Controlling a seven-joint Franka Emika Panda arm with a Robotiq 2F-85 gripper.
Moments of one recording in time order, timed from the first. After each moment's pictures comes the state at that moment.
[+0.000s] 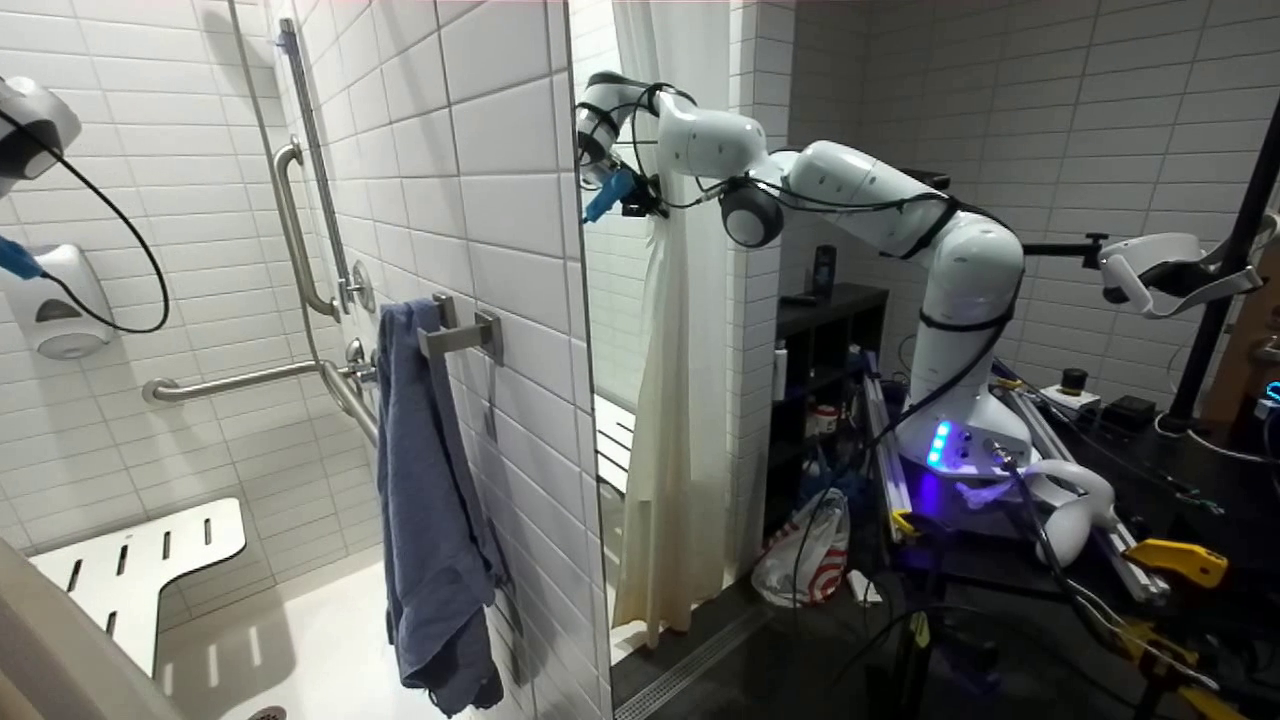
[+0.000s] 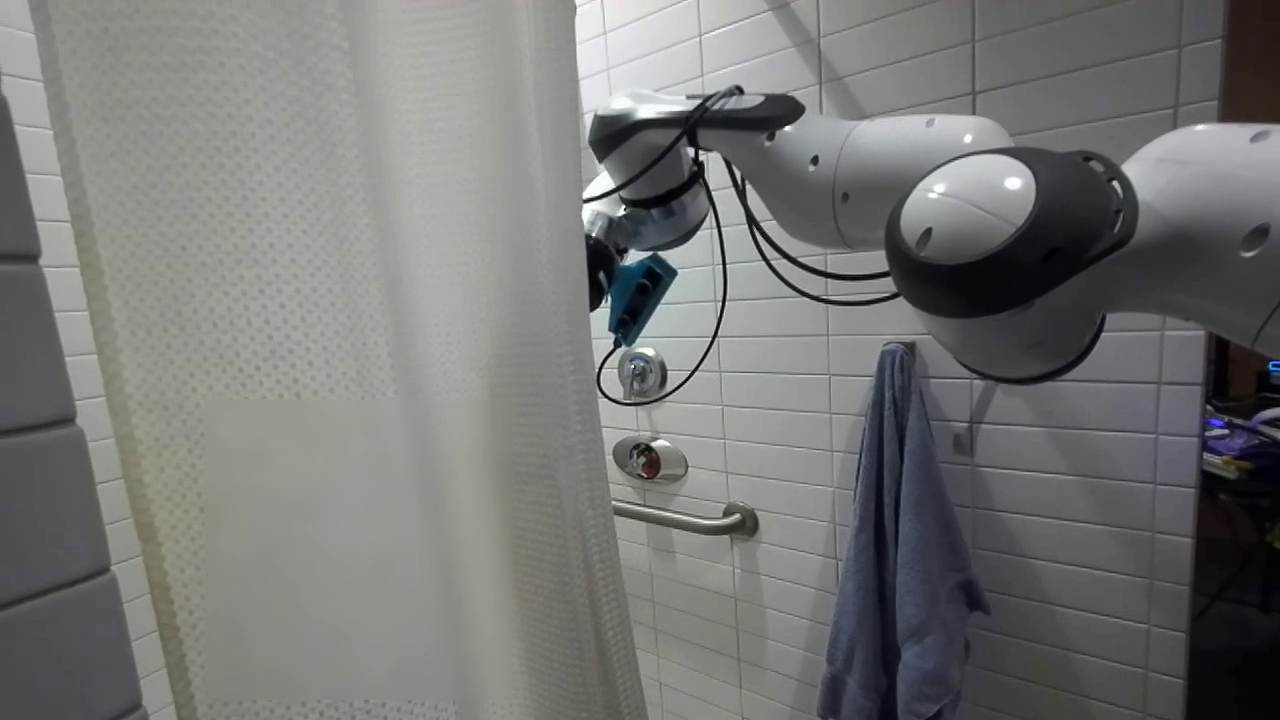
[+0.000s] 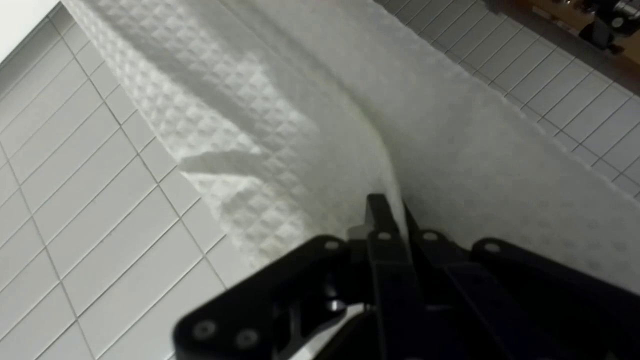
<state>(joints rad) 0.08 1.07 0.53 -0.41 0.43 1.09 -0.88</state>
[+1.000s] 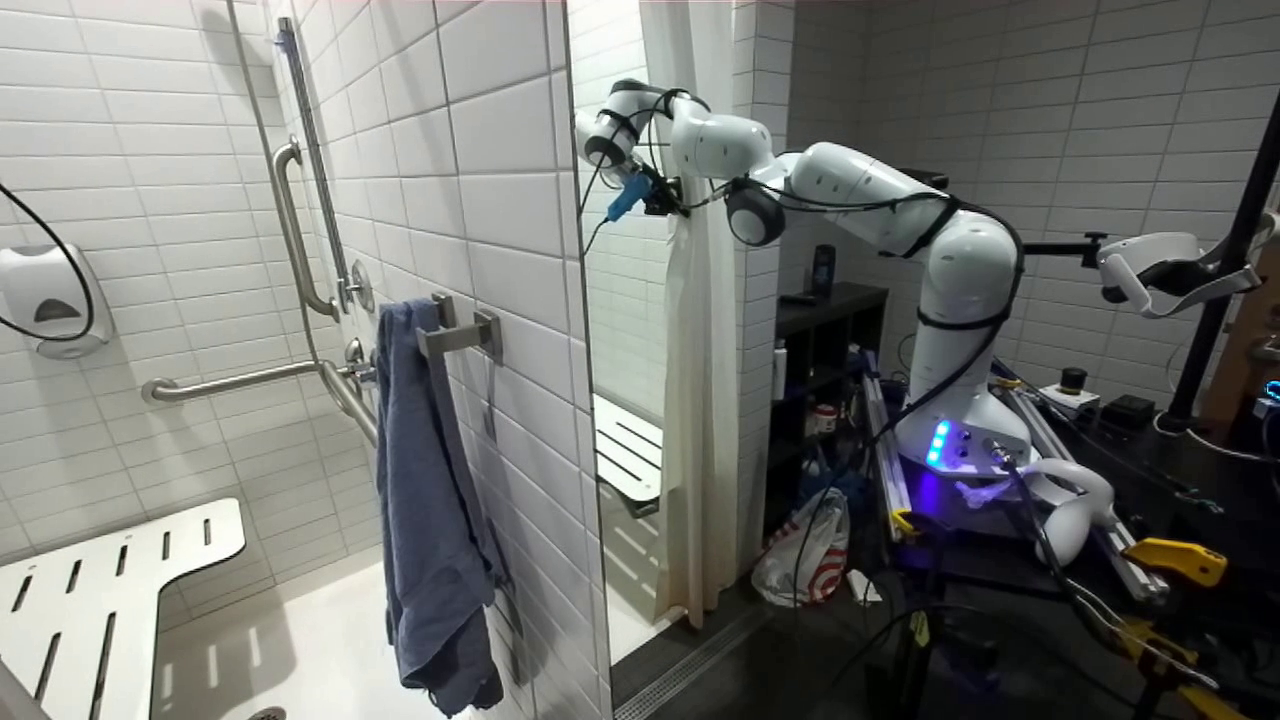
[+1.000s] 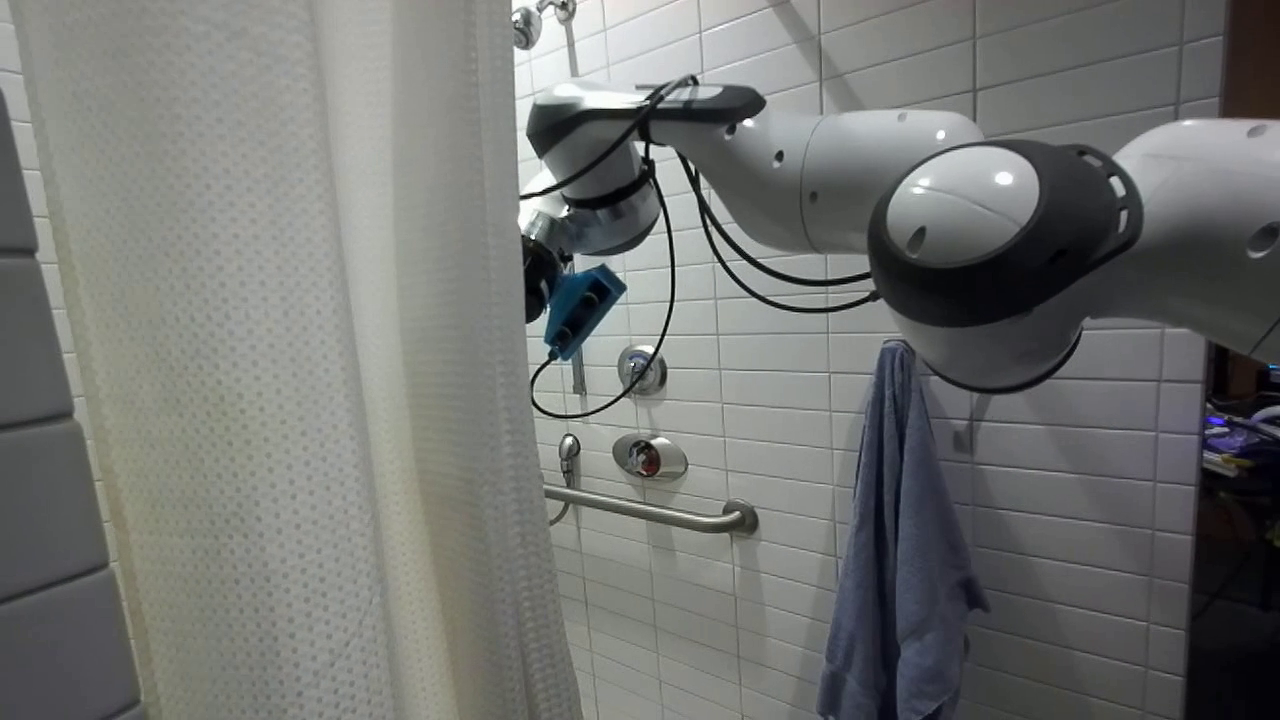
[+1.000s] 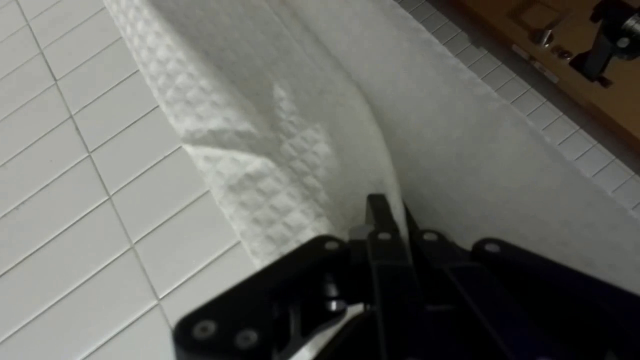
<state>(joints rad) 0.19 1.08 0.52 -0.41 0.43 1.11 -0.97</state>
